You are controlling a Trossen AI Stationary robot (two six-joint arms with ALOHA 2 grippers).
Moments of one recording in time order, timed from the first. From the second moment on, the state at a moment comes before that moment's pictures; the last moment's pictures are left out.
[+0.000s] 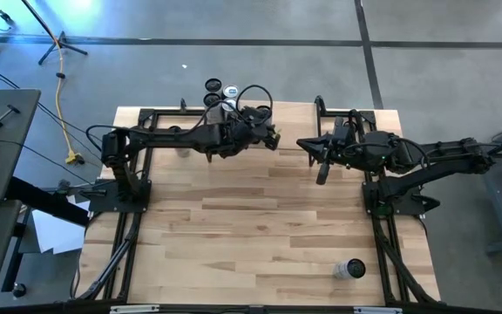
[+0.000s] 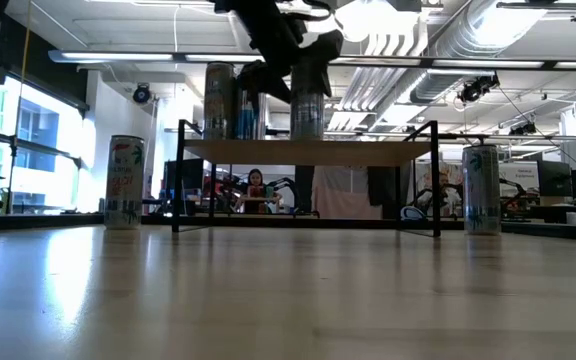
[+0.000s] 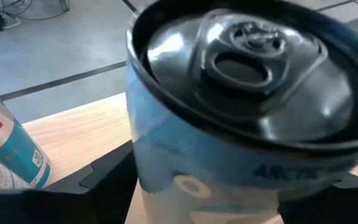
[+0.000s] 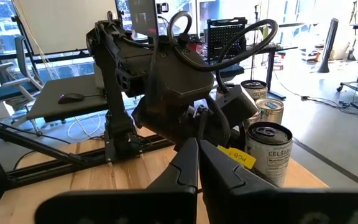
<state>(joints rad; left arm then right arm) 0.16 1.82 1.53 -0.33 -0.69 -0.55 0.13 0.97 1.01 -0.12 0.46 0.11</state>
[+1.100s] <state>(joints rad) 0.11 1.78 1.53 -0.38 -0.69 -0.49 0.13 0.97 1.01 -0.12 0.46 0.11</state>
